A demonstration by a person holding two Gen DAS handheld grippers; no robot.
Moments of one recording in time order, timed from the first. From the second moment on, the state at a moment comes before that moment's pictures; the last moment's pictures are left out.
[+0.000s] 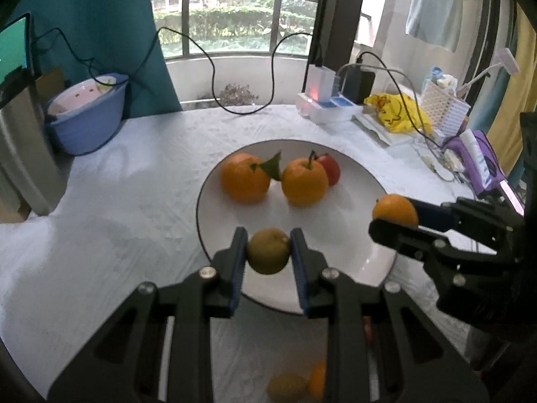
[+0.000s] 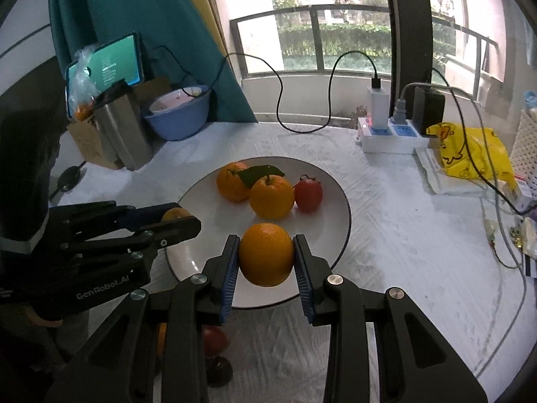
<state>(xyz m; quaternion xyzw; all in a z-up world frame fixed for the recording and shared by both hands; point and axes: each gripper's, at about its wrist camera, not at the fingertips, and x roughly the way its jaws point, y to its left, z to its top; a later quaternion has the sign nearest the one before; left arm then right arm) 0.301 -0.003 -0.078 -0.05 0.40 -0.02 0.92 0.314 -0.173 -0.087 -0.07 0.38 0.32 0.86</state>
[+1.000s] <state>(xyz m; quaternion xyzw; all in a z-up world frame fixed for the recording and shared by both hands) 0.270 0.008 -0.062 -0.08 0.38 -0.04 0.92 0.297 -0.193 -0.079 -0.08 0.38 0.28 0.88</state>
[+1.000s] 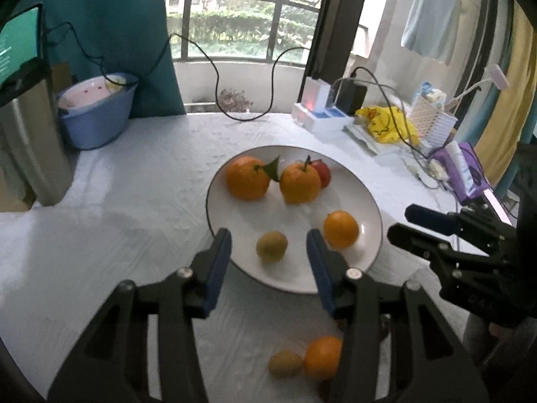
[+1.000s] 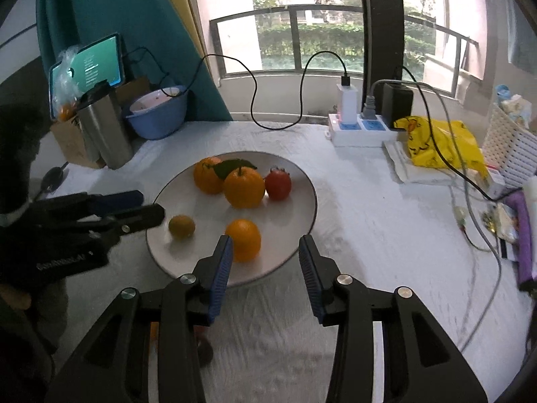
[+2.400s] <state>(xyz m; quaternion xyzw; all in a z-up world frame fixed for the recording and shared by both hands) 0.185 -0.054 -0.113 -0.06 0.43 -0.07 0.90 0.234 -0.200 -0.115 -0.08 0.43 0.35 0.82</state>
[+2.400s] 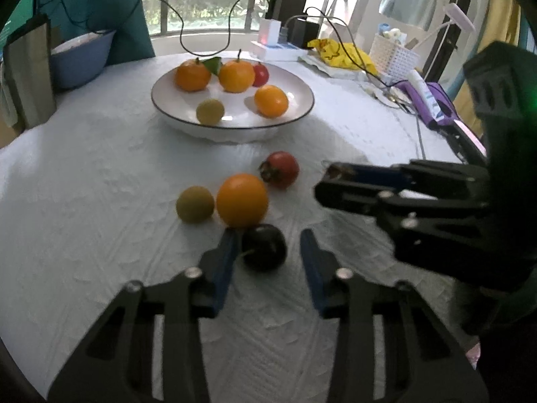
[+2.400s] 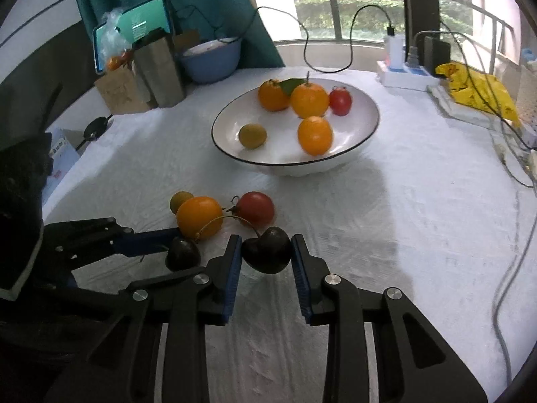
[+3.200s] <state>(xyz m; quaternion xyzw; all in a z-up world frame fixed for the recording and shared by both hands) 0.222 -0.025 -0.069 -0.05 0.38 -0.08 0.92 0.276 -0.205 -0.080 -0.07 0.40 0.32 0.86</state>
